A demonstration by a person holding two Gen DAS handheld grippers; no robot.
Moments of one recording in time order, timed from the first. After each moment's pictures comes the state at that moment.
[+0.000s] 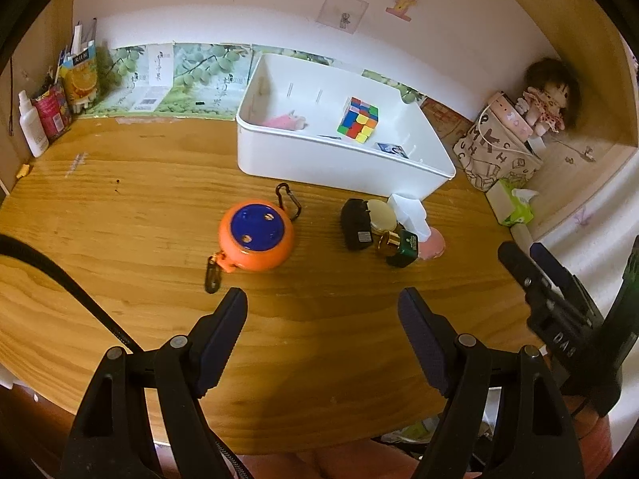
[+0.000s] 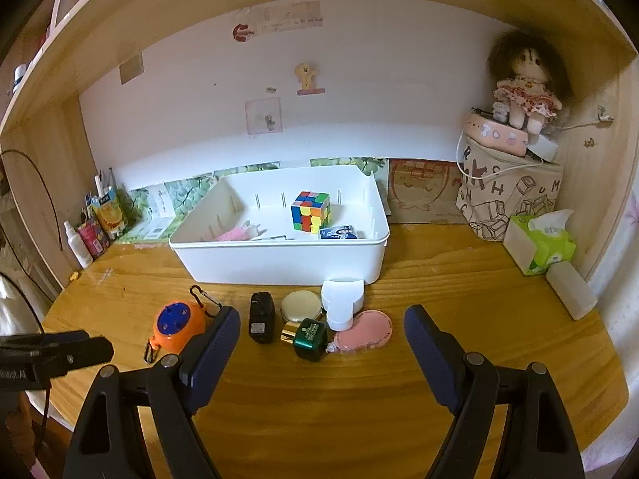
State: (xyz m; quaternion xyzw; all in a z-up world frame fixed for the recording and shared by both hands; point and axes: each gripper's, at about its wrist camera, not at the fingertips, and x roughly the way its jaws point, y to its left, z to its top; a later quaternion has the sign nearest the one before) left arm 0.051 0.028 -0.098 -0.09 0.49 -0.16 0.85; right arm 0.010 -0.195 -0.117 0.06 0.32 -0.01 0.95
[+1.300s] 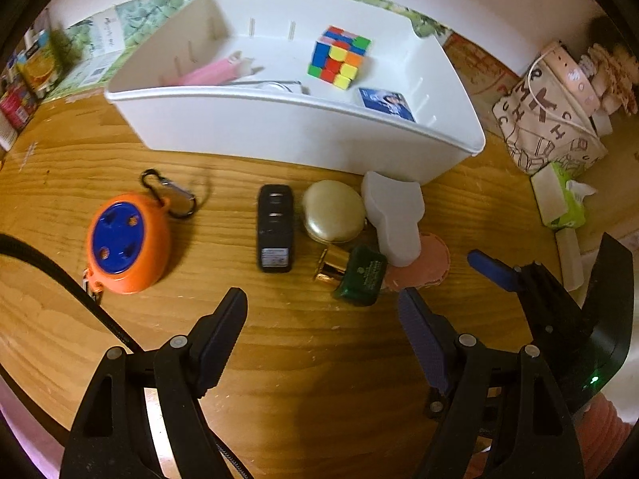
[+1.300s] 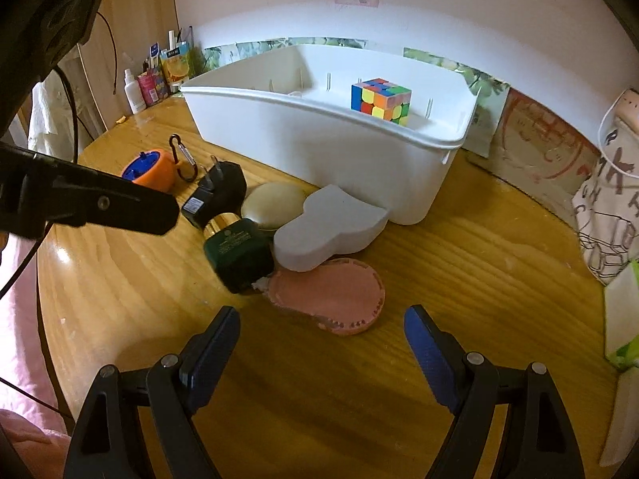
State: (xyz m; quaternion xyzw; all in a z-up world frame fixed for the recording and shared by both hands) left arm 0.129 -0.112 -0.156 -0.05 0.59 -0.09 0.80; right arm 0.102 -0.258 -0.227 -0.08 0.43 0.23 0.87
